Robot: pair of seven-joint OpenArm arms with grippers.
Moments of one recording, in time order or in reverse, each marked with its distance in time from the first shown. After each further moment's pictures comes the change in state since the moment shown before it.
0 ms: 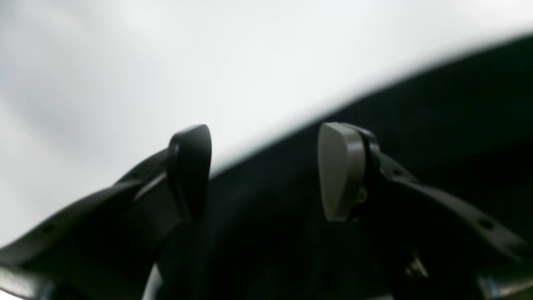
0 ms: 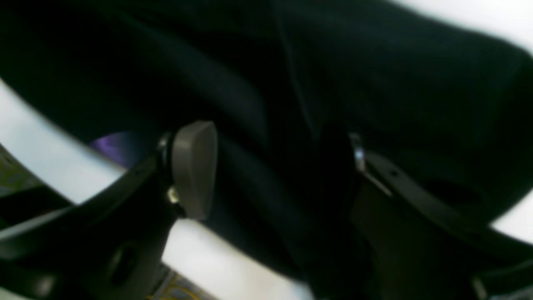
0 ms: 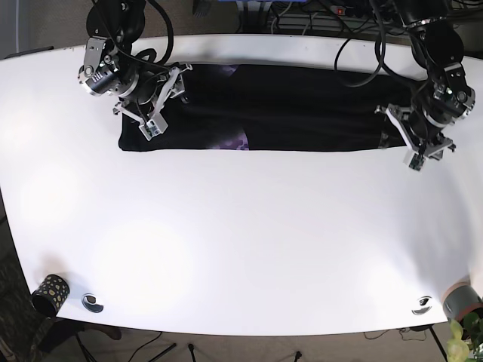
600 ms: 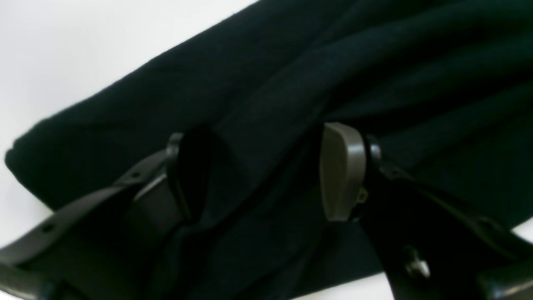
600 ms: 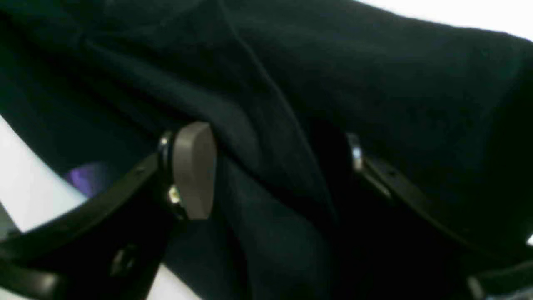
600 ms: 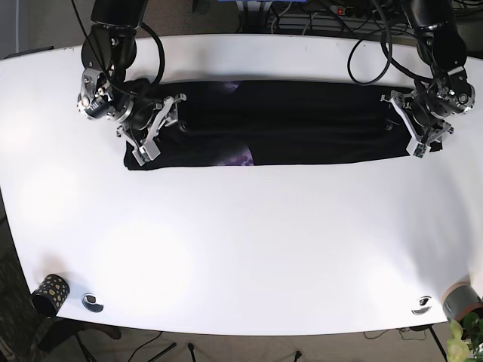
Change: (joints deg) left arm -4.7 -3.1 -0.4 -14.9 -1.1 -0.3 -1.6; right arm 11.6 4.2 -0.4 -18.4 2.2 0.6 9.7
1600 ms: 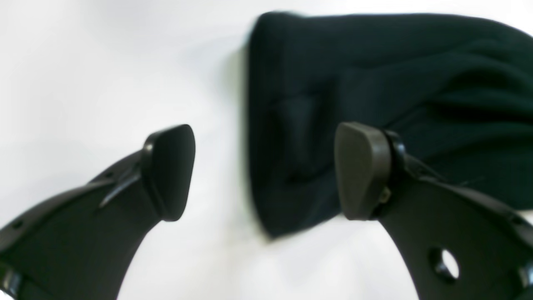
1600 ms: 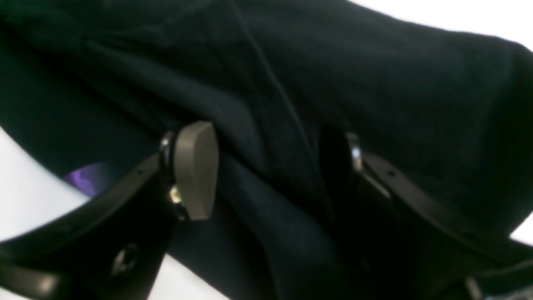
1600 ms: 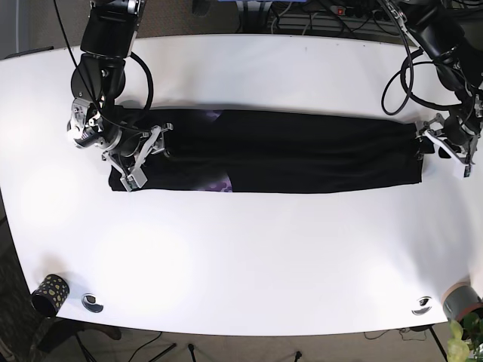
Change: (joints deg) left arm -11.2 1.2 -17.1 -6.4 -13.7 0.5 12.5; right arm 8.4 2.7 0.0 -5.0 -2.2 -0.7 -2.6
